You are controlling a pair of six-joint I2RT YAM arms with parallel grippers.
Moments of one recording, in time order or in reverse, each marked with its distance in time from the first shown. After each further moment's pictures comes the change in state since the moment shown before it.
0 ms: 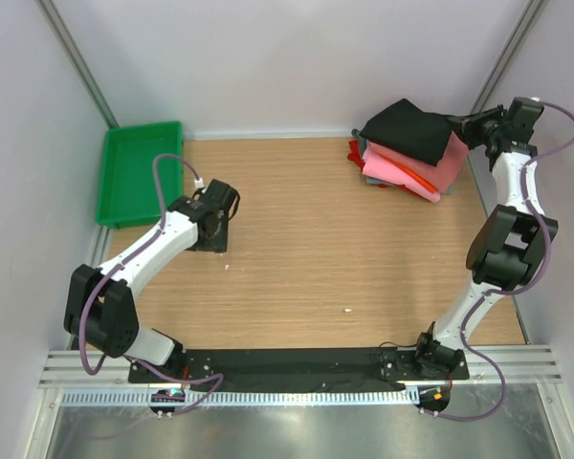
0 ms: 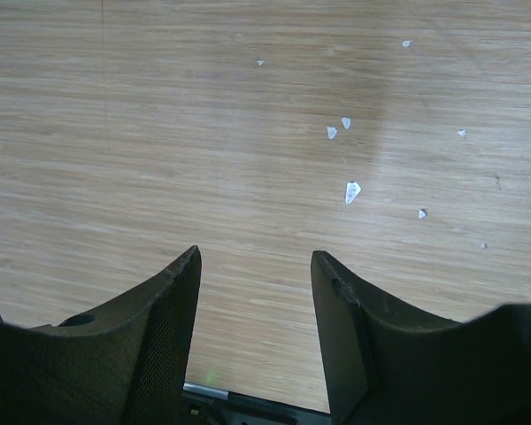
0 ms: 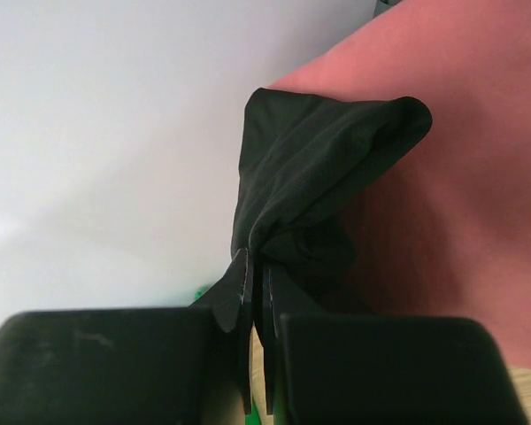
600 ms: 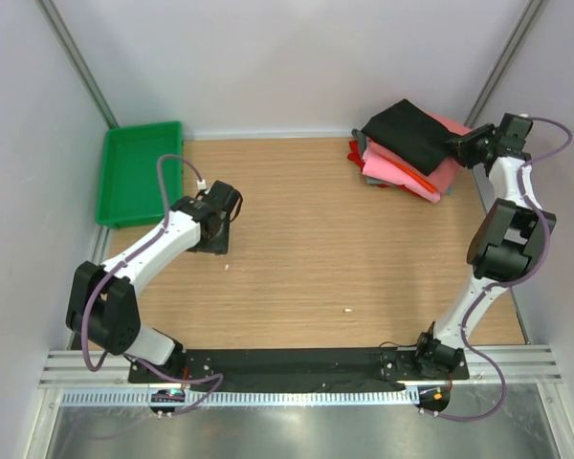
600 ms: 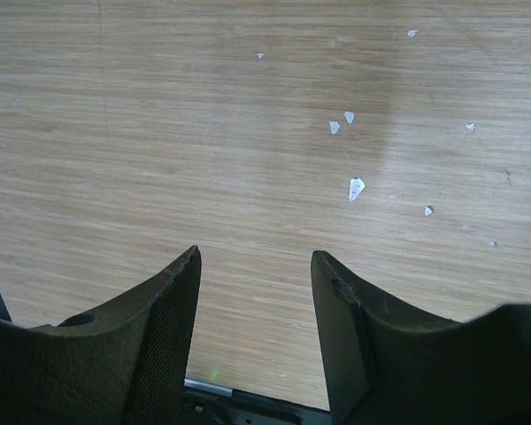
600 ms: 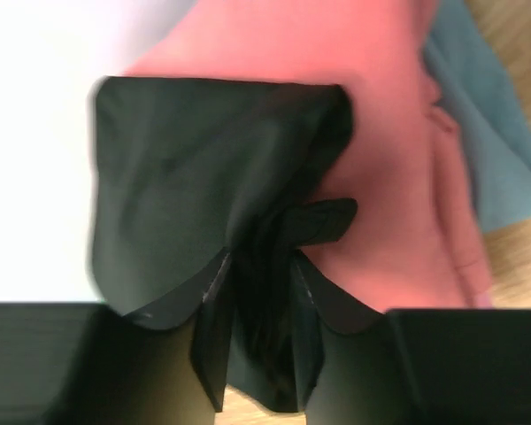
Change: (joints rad) left arm -0.012 0.018 0.000 -0.009 -0.010 0.000; right arm -0.018 0.045 -0.061 -0.075 0.077 -0.171
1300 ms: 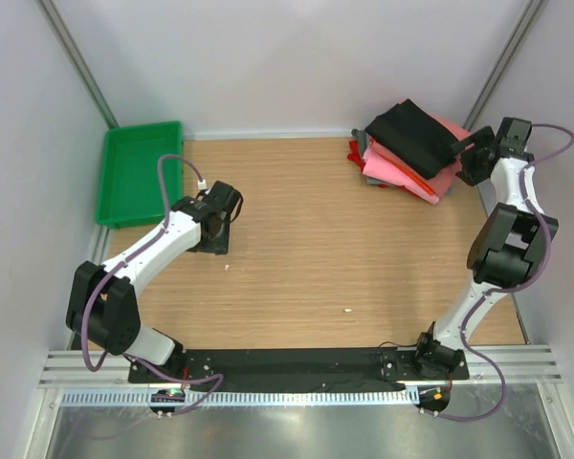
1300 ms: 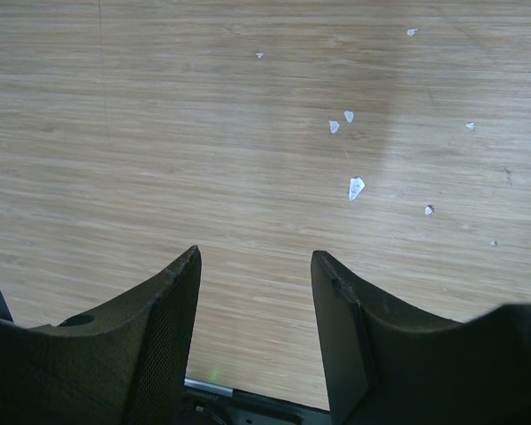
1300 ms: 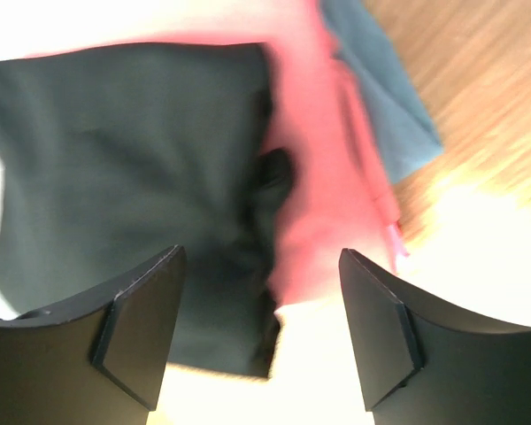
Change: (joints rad) left arm -0.005 0.000 0.000 -0.001 -0.005 0.000; right arm -0.003 -0.027 -0.025 -0.182 0.146 -0.098
